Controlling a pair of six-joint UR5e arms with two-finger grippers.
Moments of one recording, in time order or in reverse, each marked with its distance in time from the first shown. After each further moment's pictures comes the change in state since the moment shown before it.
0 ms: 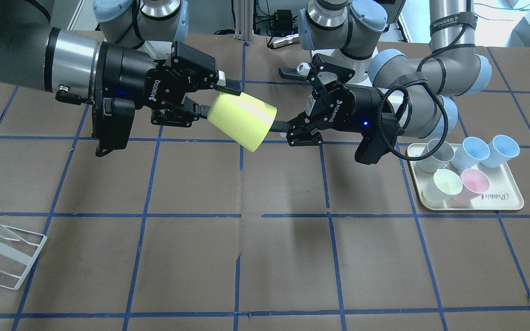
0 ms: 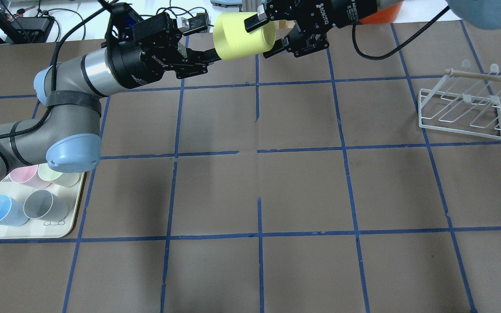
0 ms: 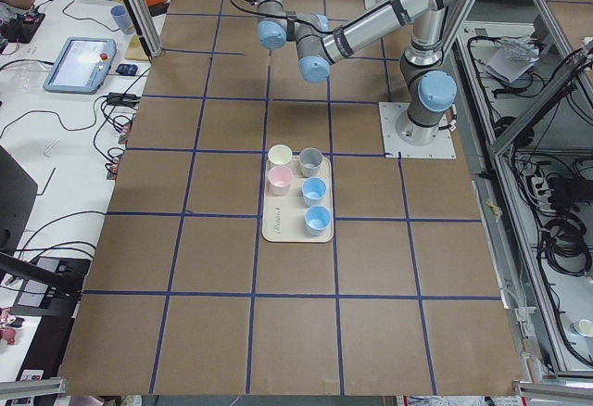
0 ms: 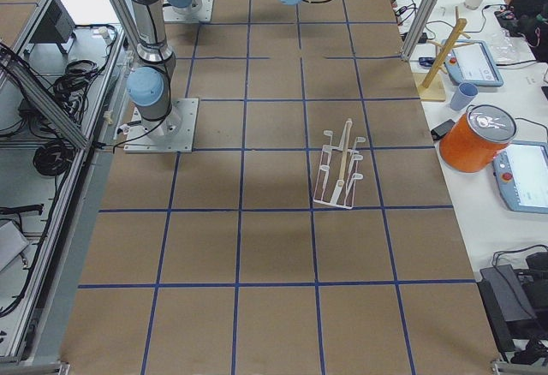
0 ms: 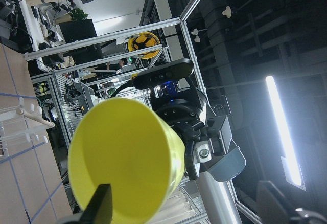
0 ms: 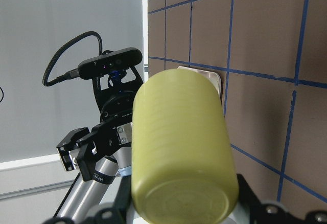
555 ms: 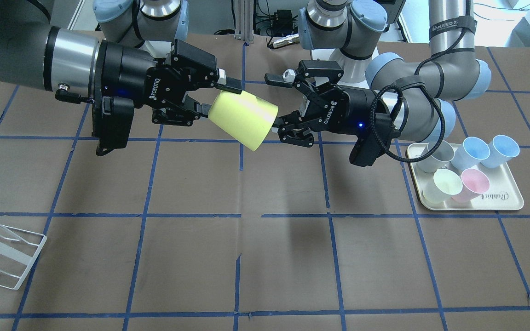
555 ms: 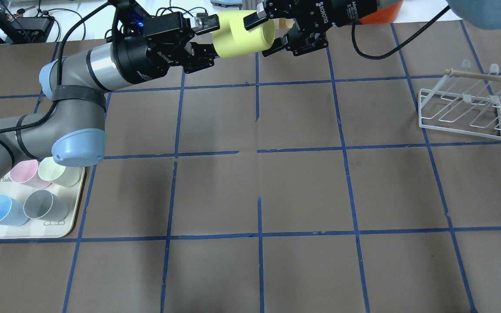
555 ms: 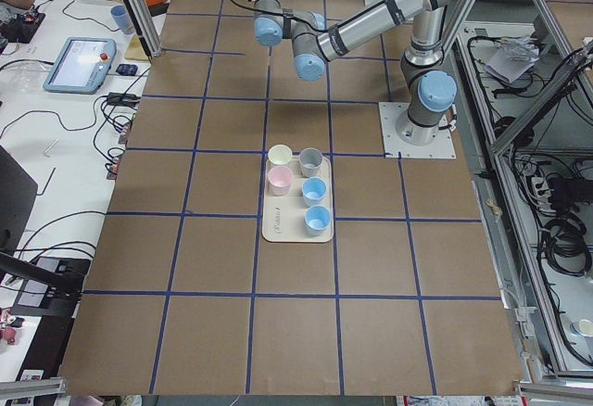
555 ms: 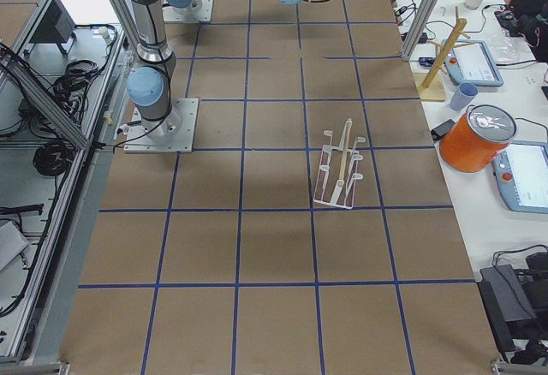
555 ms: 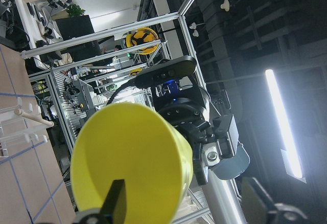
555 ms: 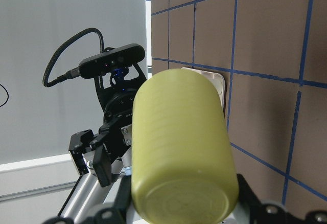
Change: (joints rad) left arm -0.021 -0.018 0.032 0.018 0.002 0.008; right arm 0.000 -0.001 0.000 0.000 0.016 0.007
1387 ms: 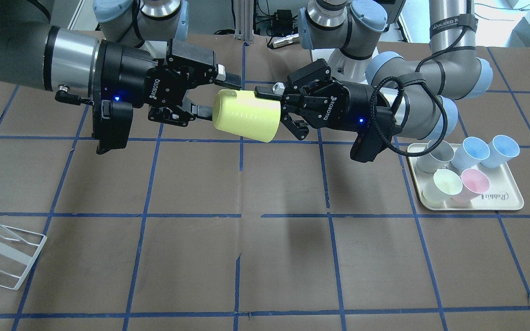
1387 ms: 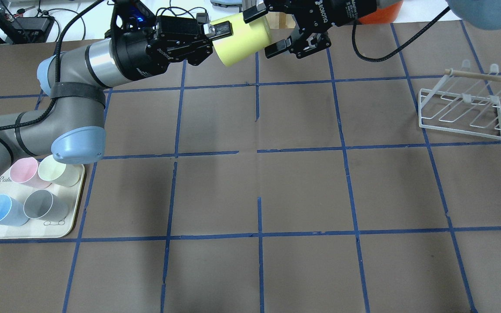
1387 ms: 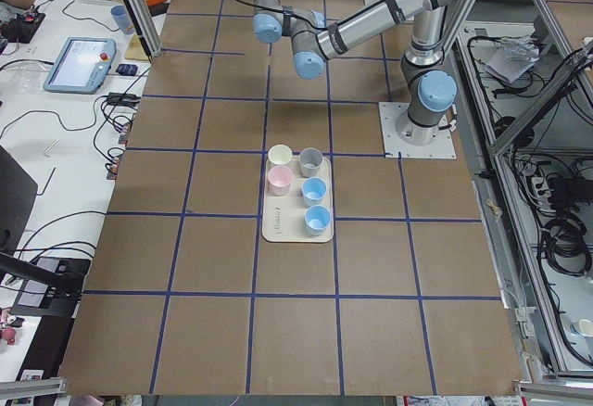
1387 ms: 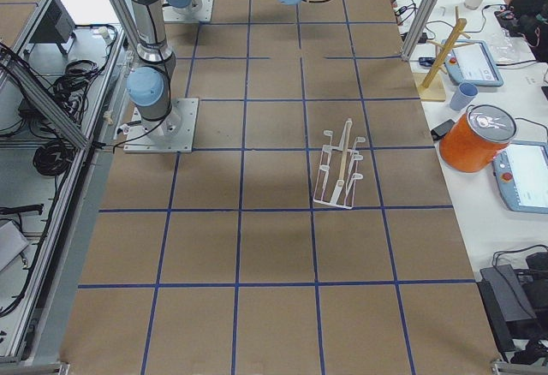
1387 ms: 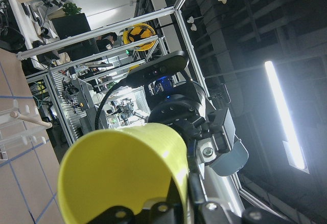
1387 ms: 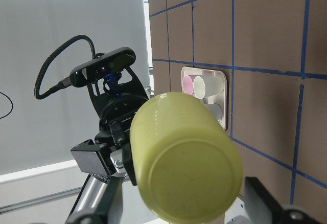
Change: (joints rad) left arm -0.003 0.002 0.012 0.021 0.001 -0.003; right arm 0.000 0.000 0.001 -0.001 0.004 0.066
